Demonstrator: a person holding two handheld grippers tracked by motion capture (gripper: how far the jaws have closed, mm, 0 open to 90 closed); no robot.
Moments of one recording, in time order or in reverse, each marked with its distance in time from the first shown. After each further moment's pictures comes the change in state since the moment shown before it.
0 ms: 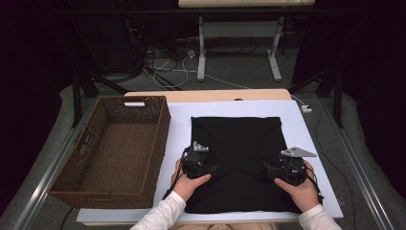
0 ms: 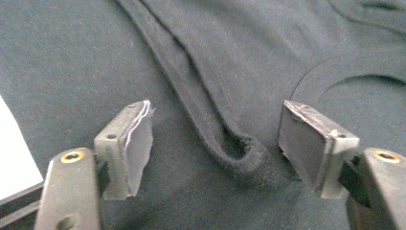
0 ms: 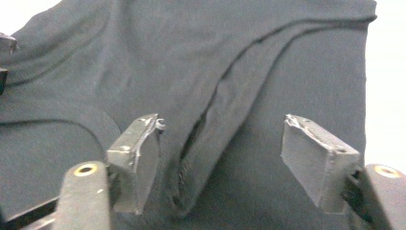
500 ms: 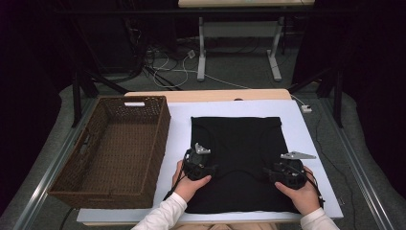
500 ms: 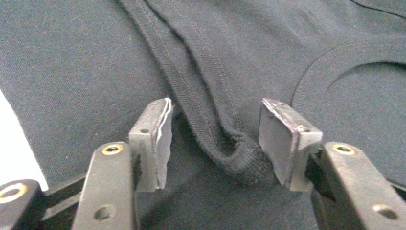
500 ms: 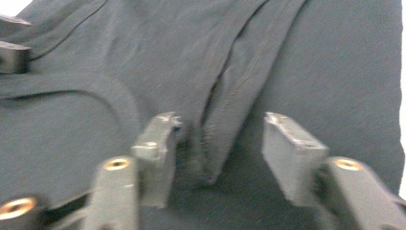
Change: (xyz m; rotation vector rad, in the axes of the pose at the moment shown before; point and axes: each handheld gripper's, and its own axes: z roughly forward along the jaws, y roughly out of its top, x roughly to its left) left arm -0.007 -0.003 0.000 -0.002 0.050 0.037; right arm 0.001 -0.010 -0.001 0.095 0.074 0.086
